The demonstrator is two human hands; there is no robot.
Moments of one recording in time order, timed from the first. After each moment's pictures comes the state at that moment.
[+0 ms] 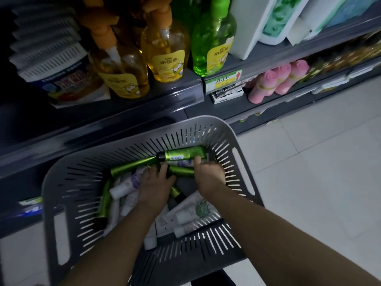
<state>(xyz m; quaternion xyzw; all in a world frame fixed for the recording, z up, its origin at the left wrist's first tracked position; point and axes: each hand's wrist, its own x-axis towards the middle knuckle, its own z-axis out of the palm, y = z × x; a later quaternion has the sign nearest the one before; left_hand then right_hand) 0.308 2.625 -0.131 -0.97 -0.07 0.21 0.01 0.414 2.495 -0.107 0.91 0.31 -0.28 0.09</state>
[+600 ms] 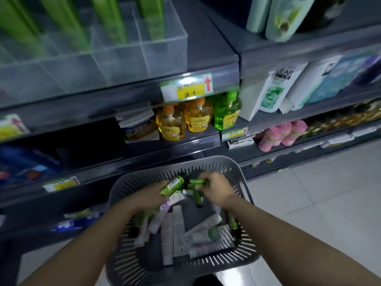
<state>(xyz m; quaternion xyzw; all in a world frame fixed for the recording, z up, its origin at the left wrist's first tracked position) 0.297 2.699 0.008 -0.82 -0.24 0.28 -0.43 0.425 2.513 0.004 0.87 0.26 -0.32 -0.27</state>
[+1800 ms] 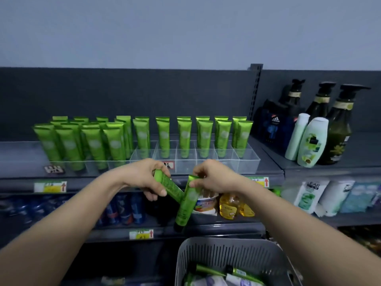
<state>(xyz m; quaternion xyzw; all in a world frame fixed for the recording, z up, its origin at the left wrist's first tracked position) 0.160 2.810 0.333 -0.83 -0.25 0.05 -0.50 0.323 2.653 0.323 0.76 0.57 -0.19 -0.24</state>
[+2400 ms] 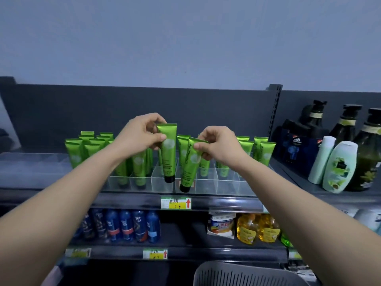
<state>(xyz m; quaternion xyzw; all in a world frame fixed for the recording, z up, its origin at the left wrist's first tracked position) 0.141 2.864 0.422 -0.85 -0.21 -0.35 -0.33 0.313 2.722 0.402 0.71 0.50 -0.06 -0.49</state>
